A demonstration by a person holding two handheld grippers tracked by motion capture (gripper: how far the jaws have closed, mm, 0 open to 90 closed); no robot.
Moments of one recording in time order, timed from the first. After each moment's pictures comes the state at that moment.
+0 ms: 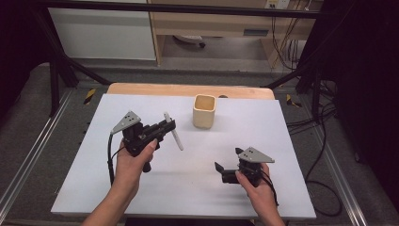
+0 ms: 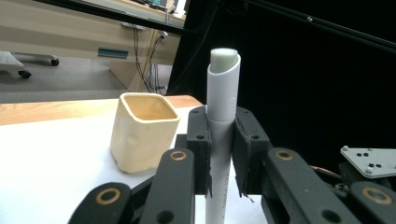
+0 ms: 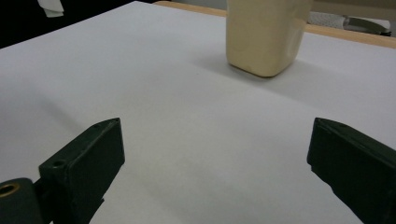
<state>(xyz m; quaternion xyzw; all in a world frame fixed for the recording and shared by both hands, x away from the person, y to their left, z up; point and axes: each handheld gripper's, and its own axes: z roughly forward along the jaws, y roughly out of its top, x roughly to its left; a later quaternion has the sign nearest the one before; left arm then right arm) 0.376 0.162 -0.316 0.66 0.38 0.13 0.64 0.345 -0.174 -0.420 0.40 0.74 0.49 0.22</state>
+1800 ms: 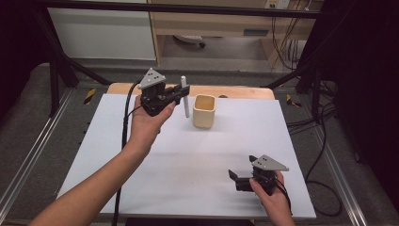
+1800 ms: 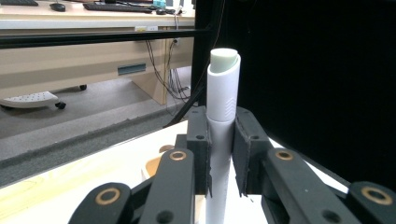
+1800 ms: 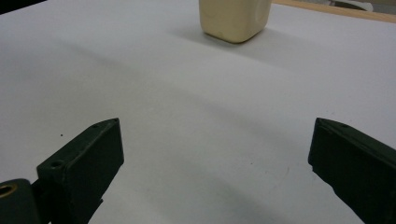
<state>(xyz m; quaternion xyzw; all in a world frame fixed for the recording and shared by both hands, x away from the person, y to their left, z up) 0.443 0.115 -0.245 0.71 0.34 0.21 0.58 0.327 -0.211 -0.431 0.41 0.75 0.47 0.22</state>
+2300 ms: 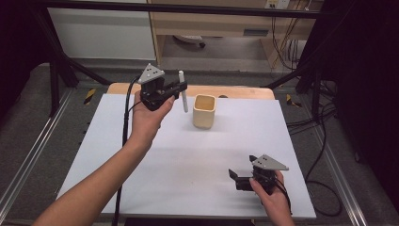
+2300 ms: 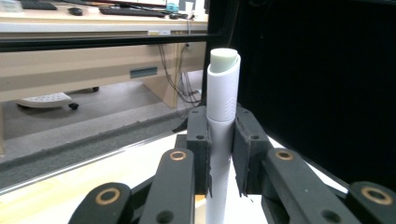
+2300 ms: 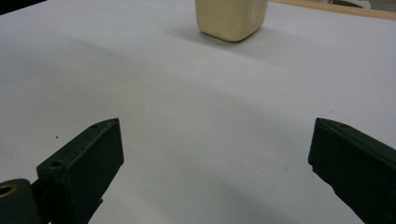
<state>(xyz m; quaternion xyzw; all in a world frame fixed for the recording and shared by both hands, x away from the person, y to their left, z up) 0.456 0.121 -0.244 0.70 0.36 0.23 0.58 0.329 -0.212 -0.433 0.42 0.75 0.47 0.22</state>
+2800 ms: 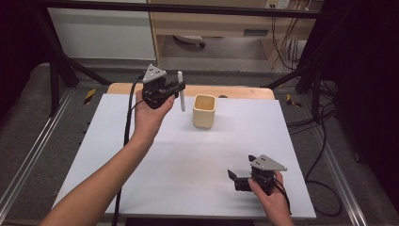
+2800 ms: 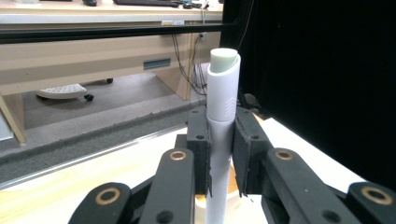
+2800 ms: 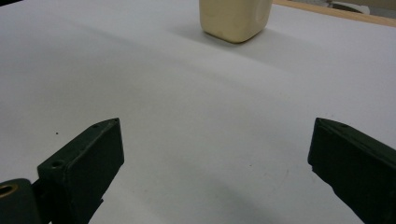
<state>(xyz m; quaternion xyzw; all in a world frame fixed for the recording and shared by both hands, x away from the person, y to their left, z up) 0.475 0.118 -0.259 0.70 0.38 0.24 0.56 0.328 -0.207 -0.431 0.41 0.76 0.46 0.23</state>
